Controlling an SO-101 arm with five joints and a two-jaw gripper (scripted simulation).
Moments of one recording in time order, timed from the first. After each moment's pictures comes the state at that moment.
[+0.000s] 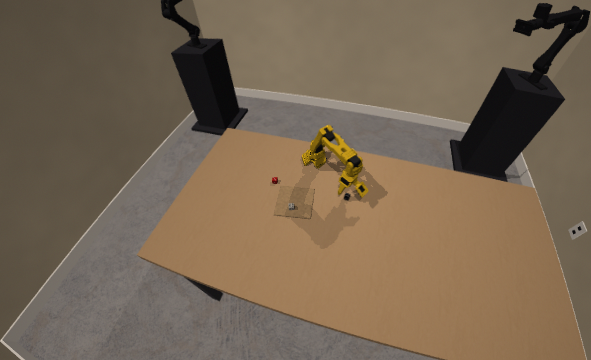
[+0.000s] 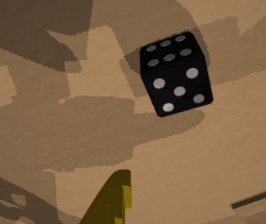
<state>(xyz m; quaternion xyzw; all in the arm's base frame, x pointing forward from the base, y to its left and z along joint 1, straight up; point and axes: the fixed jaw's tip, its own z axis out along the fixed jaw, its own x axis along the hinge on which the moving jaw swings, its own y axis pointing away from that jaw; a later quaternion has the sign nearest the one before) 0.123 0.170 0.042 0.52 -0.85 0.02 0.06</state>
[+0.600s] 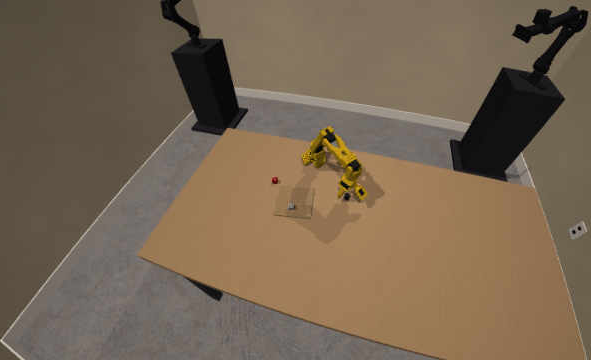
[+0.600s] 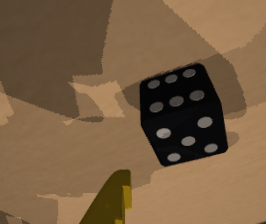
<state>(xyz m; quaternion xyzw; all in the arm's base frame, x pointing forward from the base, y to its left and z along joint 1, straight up) 0.124 0.172 0.022 0.52 -0.85 0.02 0.05</state>
